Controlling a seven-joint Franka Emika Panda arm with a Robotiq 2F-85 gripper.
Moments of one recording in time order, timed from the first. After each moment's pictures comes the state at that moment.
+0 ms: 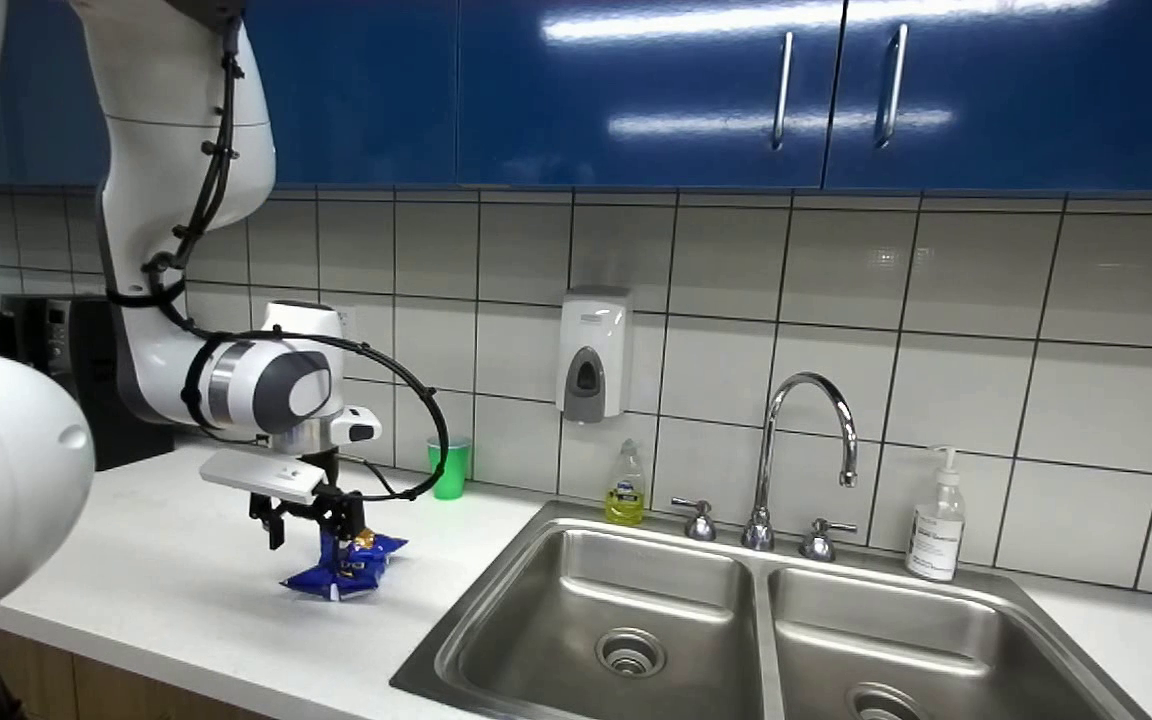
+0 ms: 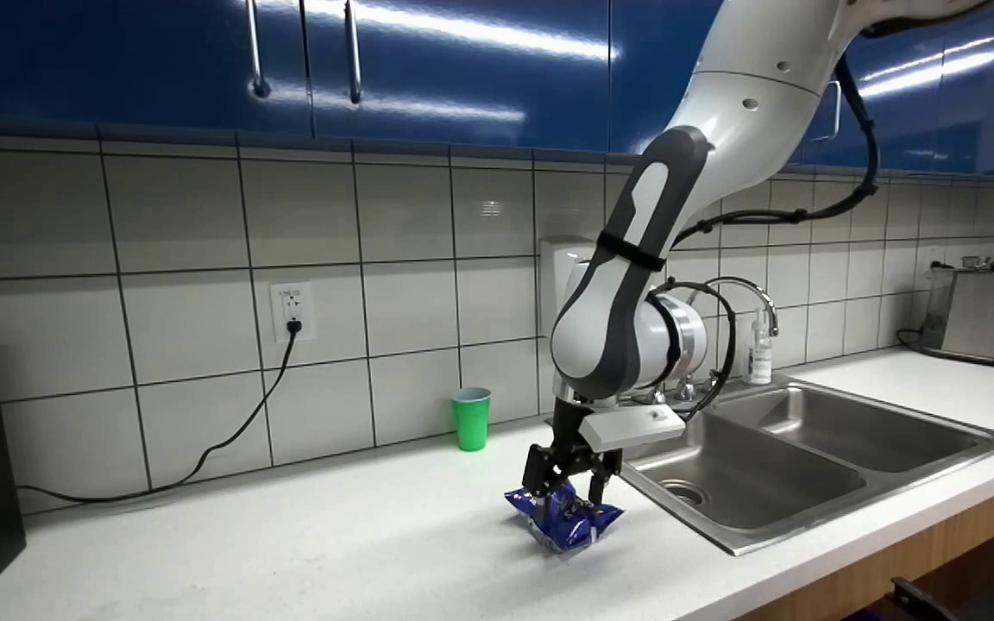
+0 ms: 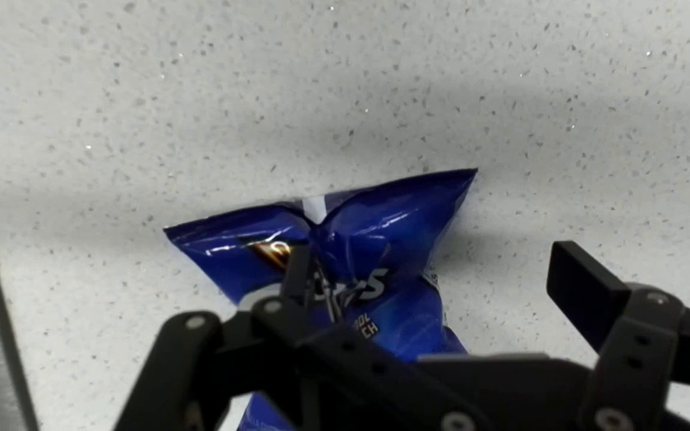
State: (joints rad) arm 0.19 0.25 0.15 -2.54 0.11 2.92 0.03
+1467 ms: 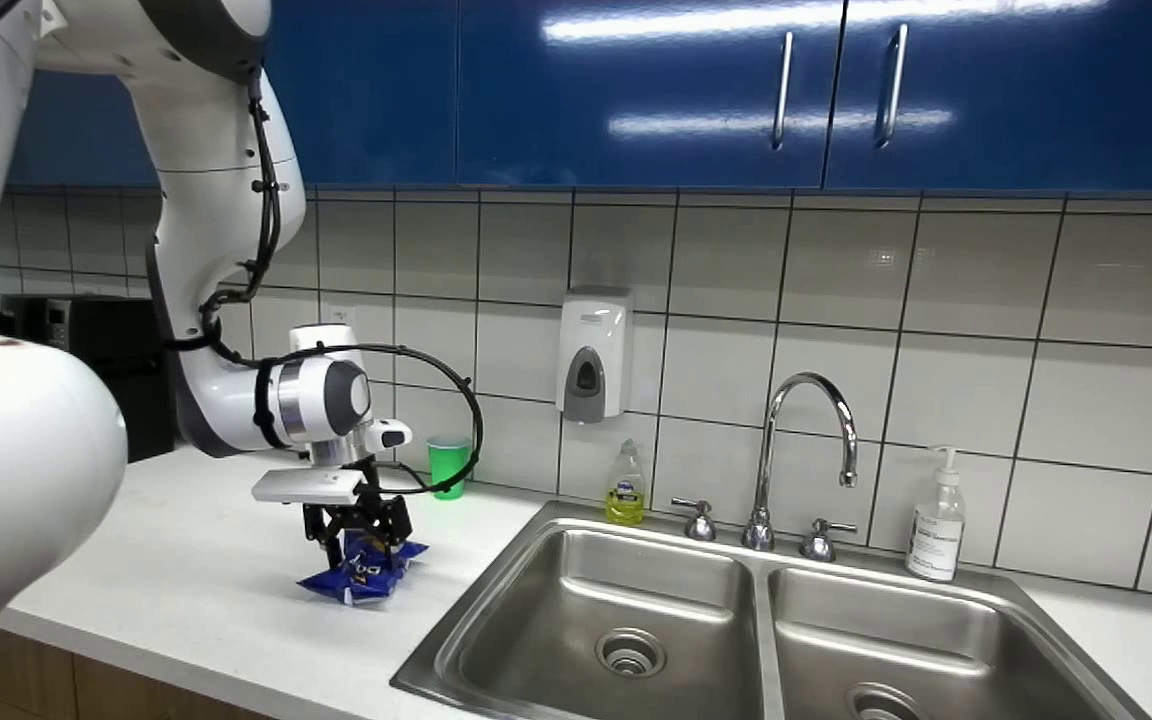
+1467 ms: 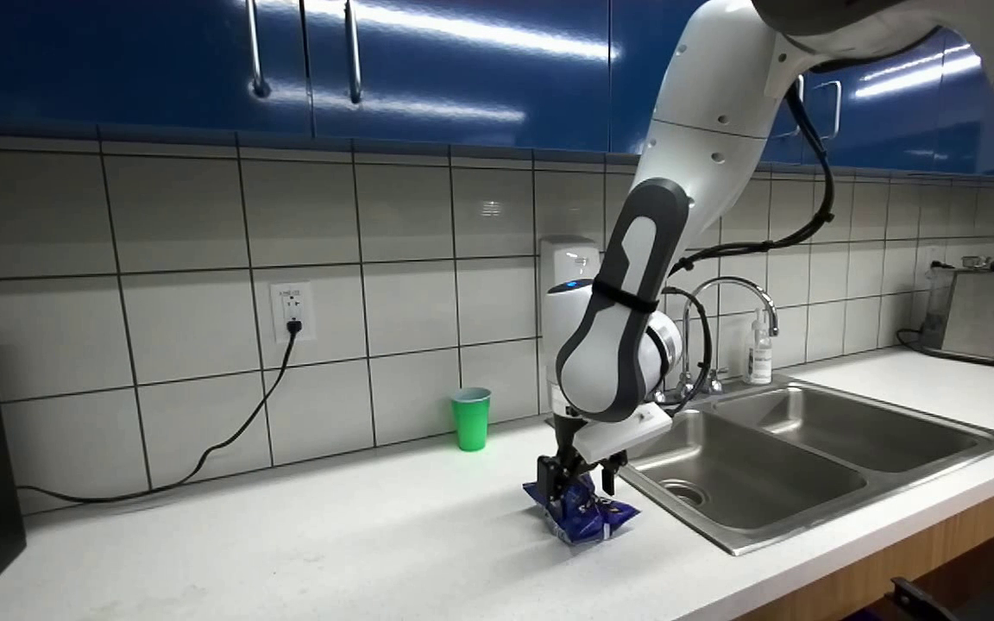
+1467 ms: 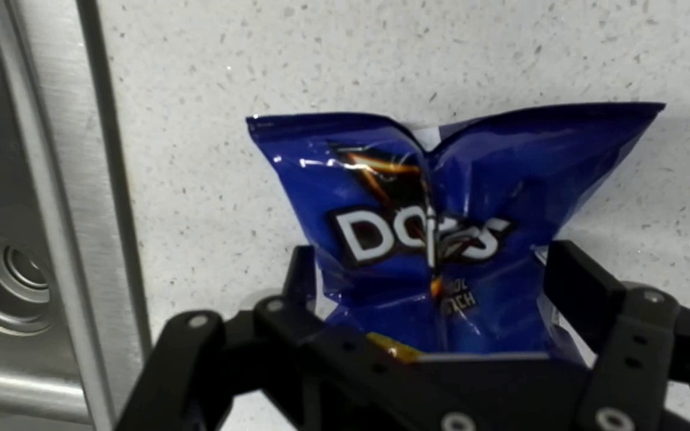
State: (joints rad) arm 0.44 0.39 -0.19 -2.38 -0.22 2.83 0.31
